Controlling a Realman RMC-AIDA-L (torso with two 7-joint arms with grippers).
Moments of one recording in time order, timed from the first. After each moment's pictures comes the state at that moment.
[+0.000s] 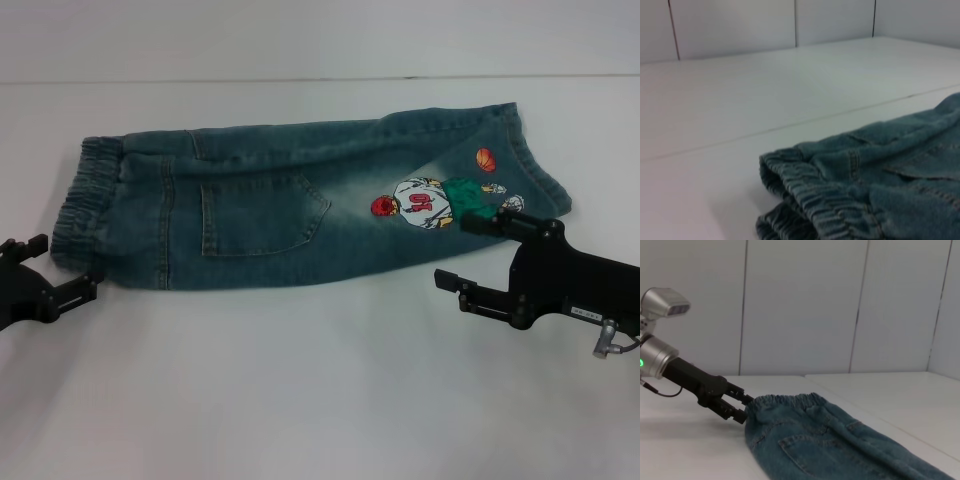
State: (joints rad) left arm -0.31 -2.14 0.47 0.63 1.92 1.13 -1.02; right arm 0.39 2.09 -0.78 -0.49 -1.73 -1.47 0.77
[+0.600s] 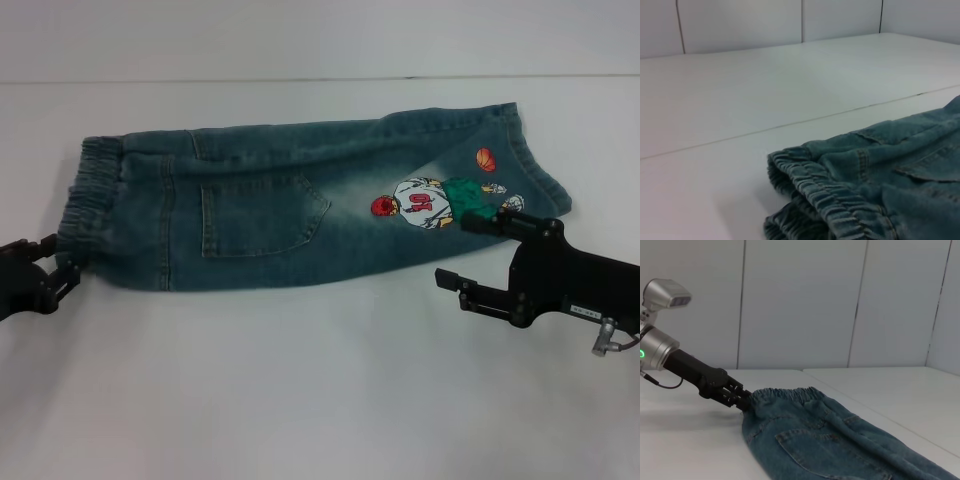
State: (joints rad) left arm -0.34 -2.13 0.45 0.60 1.93 1.12 -1.05; right arm 0.40 2.09 -0.79 -0.49 -1.73 -1.45 0.77
